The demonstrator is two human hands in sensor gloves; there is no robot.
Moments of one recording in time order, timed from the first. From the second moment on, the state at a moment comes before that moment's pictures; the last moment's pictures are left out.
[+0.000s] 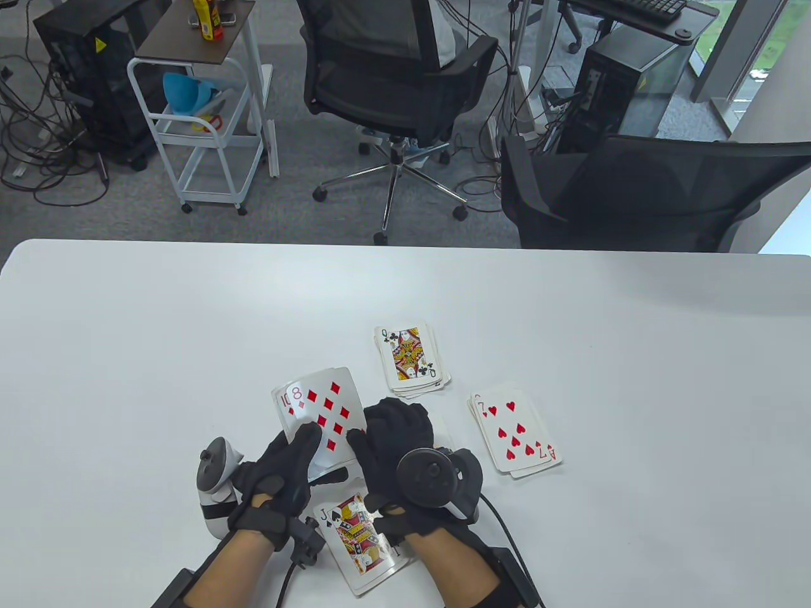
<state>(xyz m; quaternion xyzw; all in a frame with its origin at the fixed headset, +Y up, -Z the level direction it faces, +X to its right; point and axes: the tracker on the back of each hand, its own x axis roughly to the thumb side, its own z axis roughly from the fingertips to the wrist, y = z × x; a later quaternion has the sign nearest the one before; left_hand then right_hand) -0.211 -0.765 -0.270 -0.11 -0.07 0.80 0.58 0.013 -0.702 -0.271 0.19 -0.17 0.90 0.35</state>
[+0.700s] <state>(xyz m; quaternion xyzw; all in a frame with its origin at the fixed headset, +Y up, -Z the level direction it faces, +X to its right) -0.237 -0.760 -0.278 -0.06 -0.04 0.81 0.58 0.039 -0.712 -0.289 0.11 -0.12 0.91 0.38</state>
